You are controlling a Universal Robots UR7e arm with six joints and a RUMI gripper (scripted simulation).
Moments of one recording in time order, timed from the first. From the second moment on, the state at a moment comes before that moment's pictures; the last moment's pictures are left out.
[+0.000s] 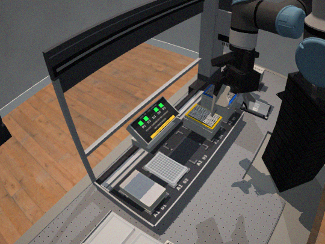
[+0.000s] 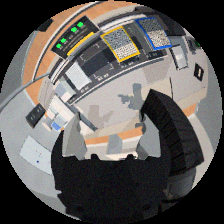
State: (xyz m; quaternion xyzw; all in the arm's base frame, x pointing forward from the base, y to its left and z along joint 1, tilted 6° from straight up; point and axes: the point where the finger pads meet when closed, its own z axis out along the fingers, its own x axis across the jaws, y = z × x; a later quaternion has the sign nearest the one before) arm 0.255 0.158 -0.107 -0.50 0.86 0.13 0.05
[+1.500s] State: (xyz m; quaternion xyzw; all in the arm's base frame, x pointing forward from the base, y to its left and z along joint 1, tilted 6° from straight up) arm 0.270 0.136 -0.105 -0.52 0.84 0.11 0.05
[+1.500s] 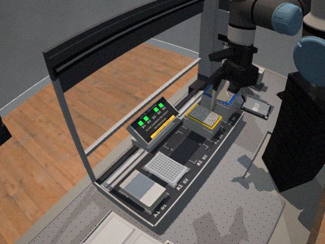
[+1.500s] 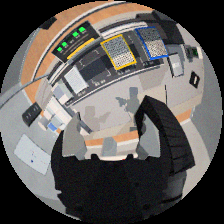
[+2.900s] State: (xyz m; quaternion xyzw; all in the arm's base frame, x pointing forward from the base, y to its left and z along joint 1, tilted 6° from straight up) arm 0.284 0.116 -0.102 -0.55 0.83 0.09 0.05
